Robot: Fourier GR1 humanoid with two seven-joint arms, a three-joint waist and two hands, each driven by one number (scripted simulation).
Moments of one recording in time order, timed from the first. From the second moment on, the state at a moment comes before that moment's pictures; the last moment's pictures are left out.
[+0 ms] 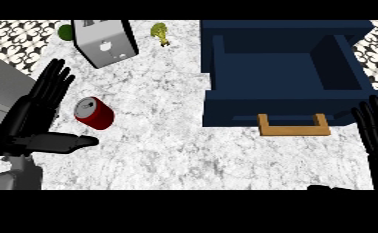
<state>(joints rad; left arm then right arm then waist) -0.10 0.20 0.20 -1.67 0.14 -0.20 0.14 0.23 -0.08 -0.19 -2.05 -0.06 0.14 0.05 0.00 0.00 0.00</state>
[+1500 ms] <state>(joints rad) -0.16 0.28 0.28 -1.05 0.02 -0.26 -0.34 0.24 -0.04 -0.21 -2.05 -0.04 0.18 0.03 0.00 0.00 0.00</state>
